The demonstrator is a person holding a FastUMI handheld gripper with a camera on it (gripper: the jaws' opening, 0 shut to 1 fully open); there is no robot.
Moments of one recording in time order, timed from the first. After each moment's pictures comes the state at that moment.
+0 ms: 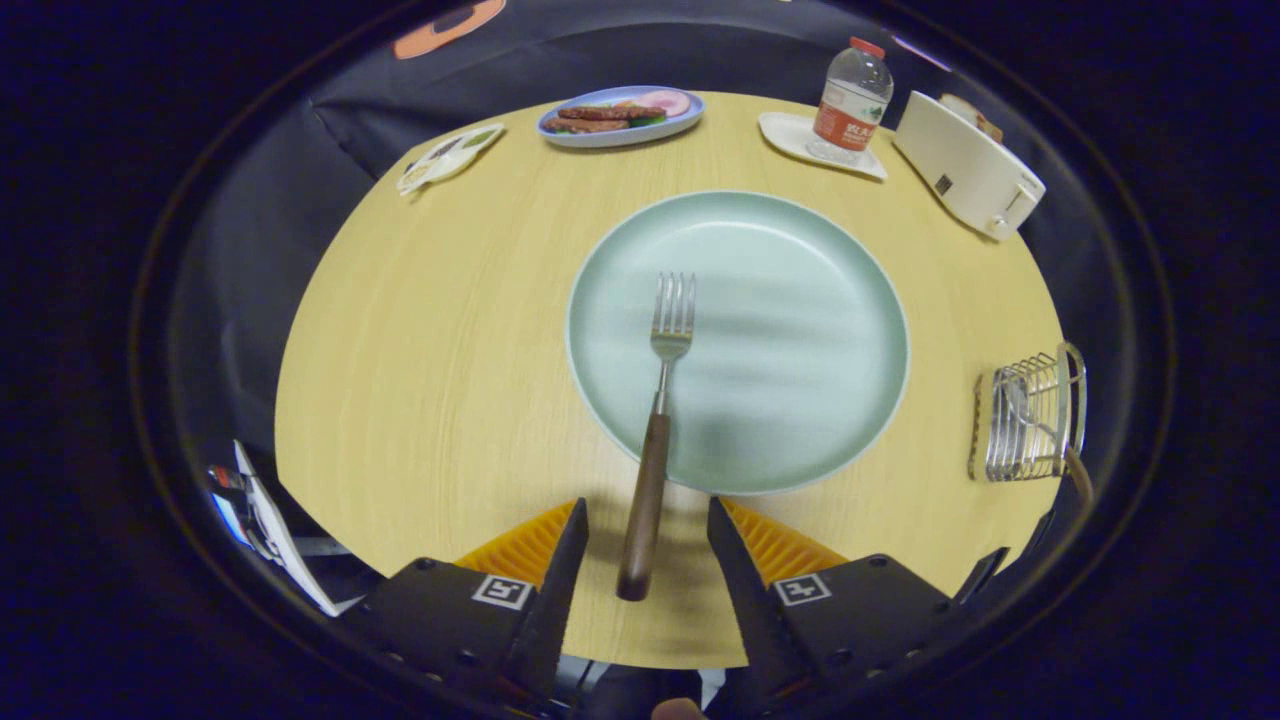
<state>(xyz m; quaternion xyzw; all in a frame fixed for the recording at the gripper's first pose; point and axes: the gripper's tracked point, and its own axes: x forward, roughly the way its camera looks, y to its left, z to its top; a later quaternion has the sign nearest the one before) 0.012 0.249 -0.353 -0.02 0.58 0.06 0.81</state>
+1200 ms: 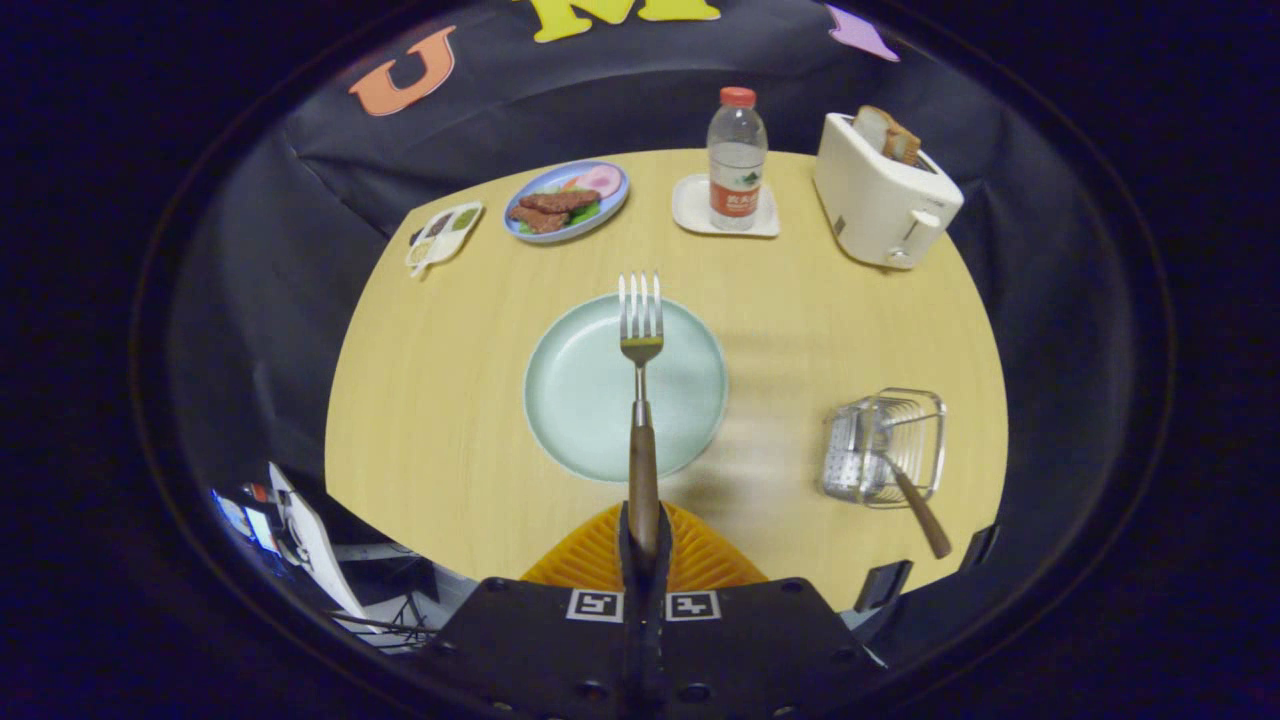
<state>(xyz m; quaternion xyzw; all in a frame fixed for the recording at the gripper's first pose) 0.006 0.126 -0.206 0.04 0.56 0.06 0.82</state>
